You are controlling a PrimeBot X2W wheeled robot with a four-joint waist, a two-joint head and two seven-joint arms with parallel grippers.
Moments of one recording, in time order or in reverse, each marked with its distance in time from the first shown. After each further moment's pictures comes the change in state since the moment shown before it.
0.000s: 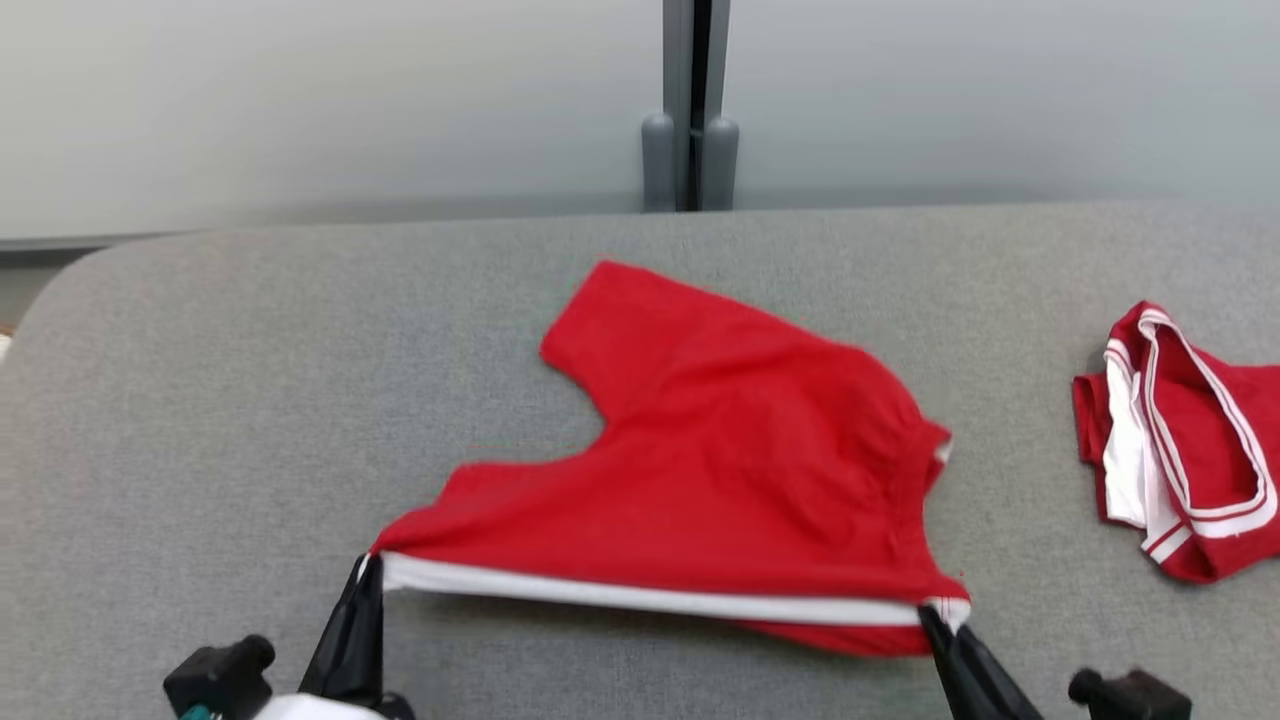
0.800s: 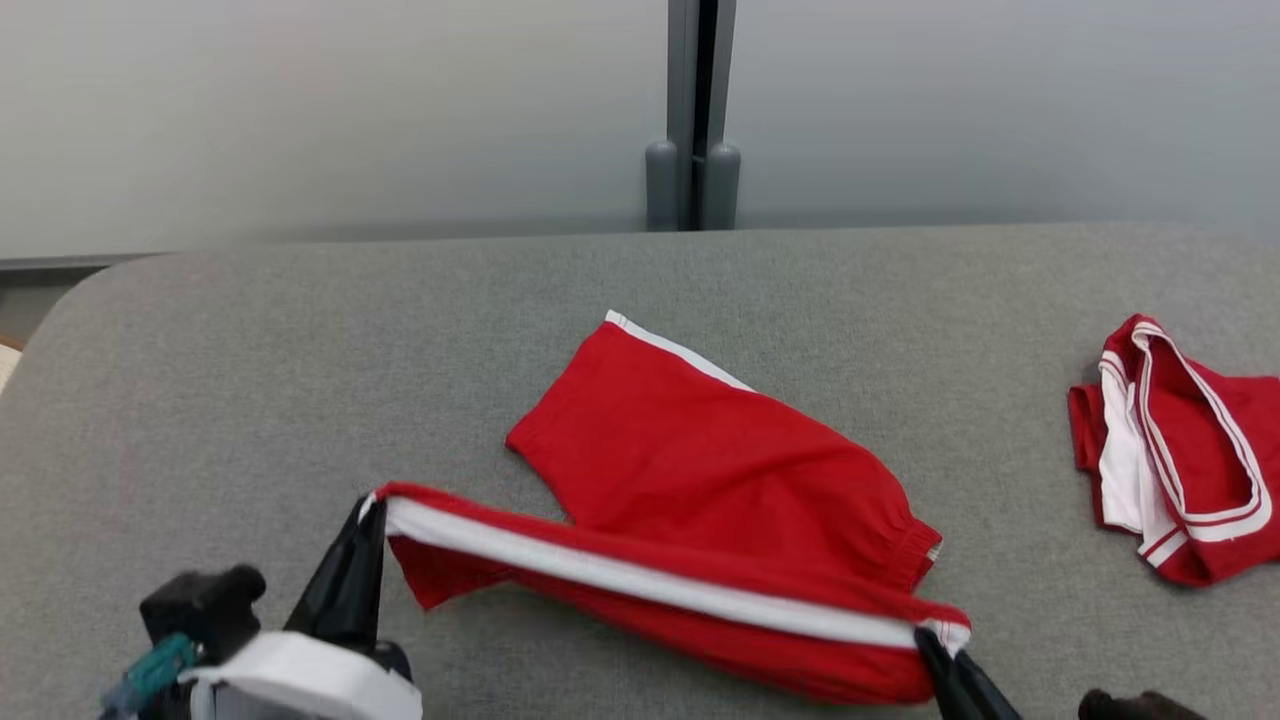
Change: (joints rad) left arm 0.116 0.073 -0.026 -0.451 0.018 0.134 0.288; right arm 0.194 0.076 -0.090 -0.227 -0.007 0.000 0.164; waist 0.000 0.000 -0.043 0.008
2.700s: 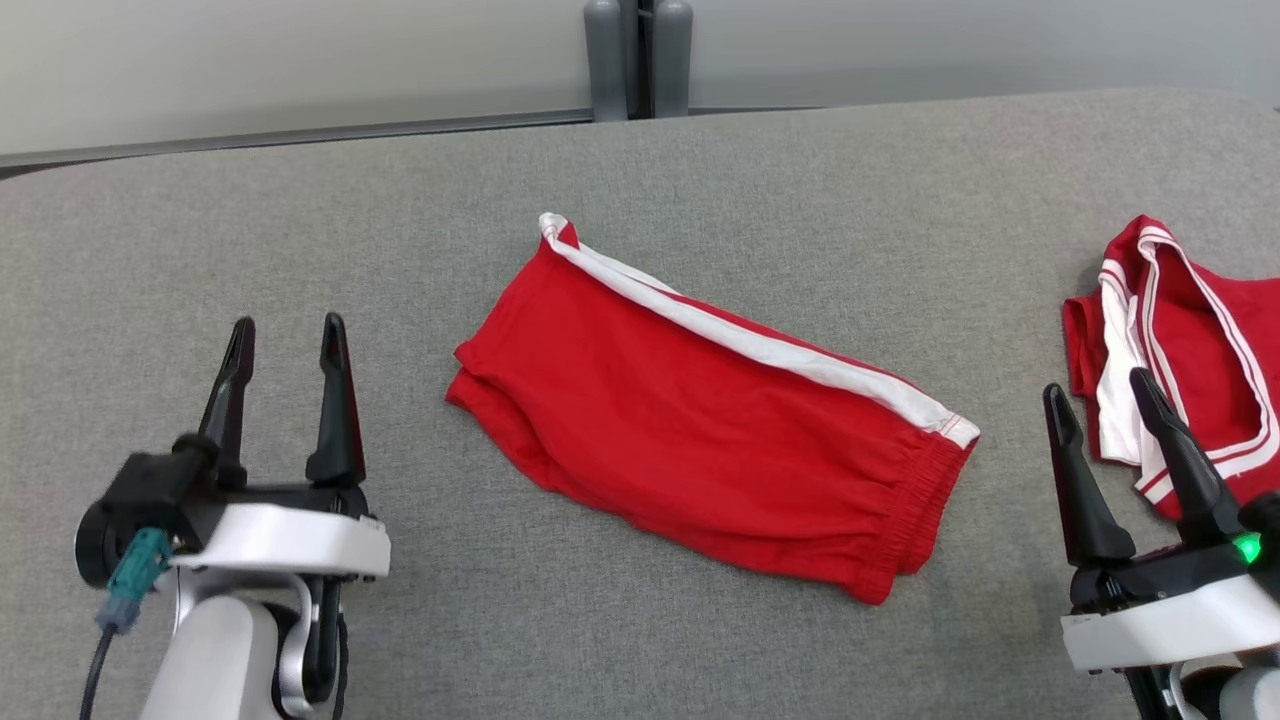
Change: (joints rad) left arm -0.384 -0.017 0.040 0.329 0.184 -0.018 -0.315; right arm -0.304 -0.089 -0.196 -0.060 -0.188 -0.001 -0.026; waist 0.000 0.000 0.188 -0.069
